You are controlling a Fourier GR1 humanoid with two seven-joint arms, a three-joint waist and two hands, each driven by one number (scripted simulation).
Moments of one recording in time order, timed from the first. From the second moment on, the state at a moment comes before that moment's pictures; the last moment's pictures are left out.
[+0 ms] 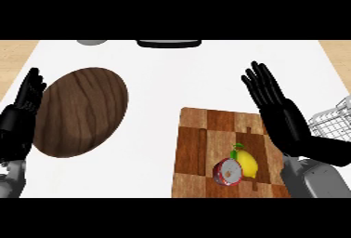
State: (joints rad) left arm -0.11 0.54 -0.11 -1.64 0.13 0.33 0.07; right arm -0.25 -0.30 0.26 -1.64 -0.39 -0.03 -0.17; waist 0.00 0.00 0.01
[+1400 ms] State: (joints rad) left arm -0.15 0.46 -0.14 -1.46 0.04 0.26 0.06; right arm 0.17 -0.86 0.17 -2.04 -0.01 -0.13 0.53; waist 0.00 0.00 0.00
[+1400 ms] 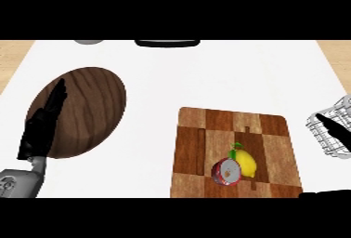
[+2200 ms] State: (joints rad) left arm -0.15 0.40 -0.13 -1.44 -0.01 0.25 0.05; right arm -0.28 -0.68 0.43 -1.93 0.08 0.02 1.08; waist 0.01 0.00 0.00
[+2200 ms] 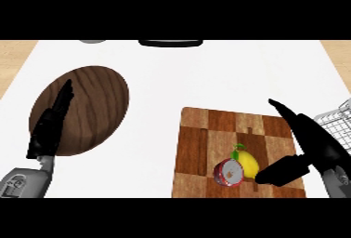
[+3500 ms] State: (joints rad) left arm -0.15 0.36 -0.05 -1.46 -0.07 0.18 0.07; right arm -0.19 -0.50 0.56 -1.87 0.42 0.12 1.09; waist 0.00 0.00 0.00
